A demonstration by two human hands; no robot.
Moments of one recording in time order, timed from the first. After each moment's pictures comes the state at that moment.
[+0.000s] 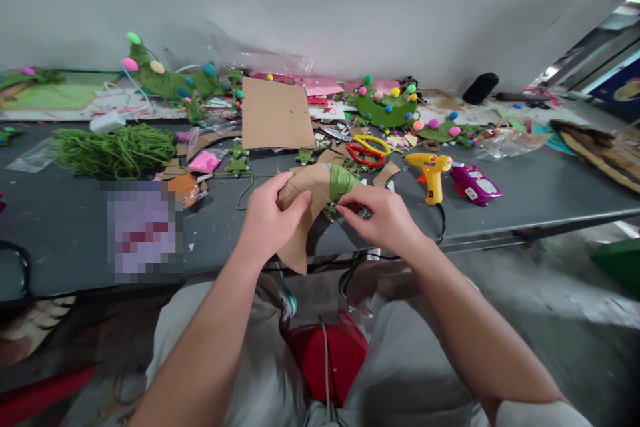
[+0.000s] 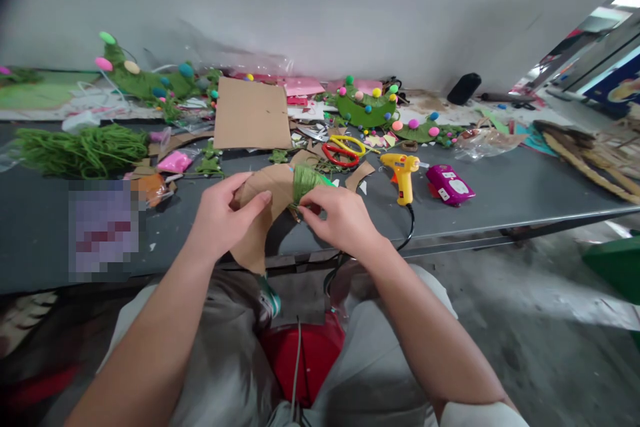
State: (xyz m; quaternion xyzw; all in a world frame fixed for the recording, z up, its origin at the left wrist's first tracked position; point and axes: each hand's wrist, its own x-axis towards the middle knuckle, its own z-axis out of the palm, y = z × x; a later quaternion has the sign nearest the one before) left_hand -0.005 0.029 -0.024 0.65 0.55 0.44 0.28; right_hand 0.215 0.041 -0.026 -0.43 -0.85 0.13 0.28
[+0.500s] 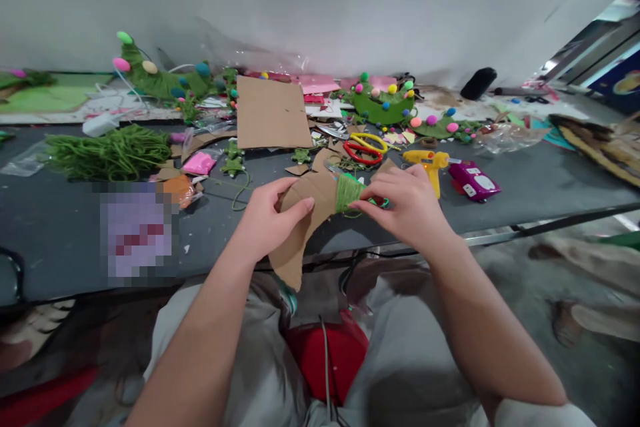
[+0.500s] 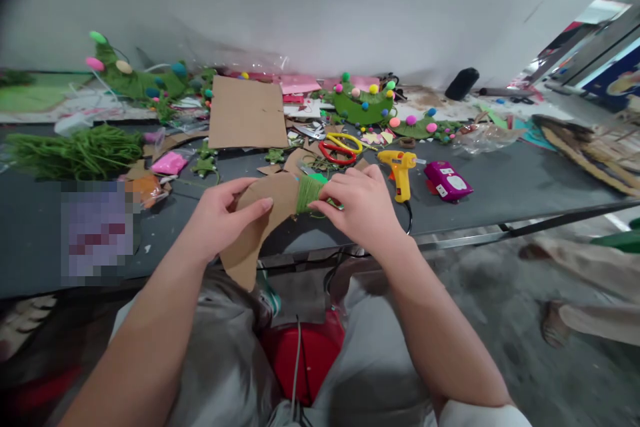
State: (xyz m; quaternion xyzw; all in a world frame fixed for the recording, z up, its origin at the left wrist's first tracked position) left_hand -0.009 0.030 -0.027 0.61 0.51 0.41 0.44; right_hand 0.242 0.039 0.001 -0.46 -0.86 -0.05 0.21
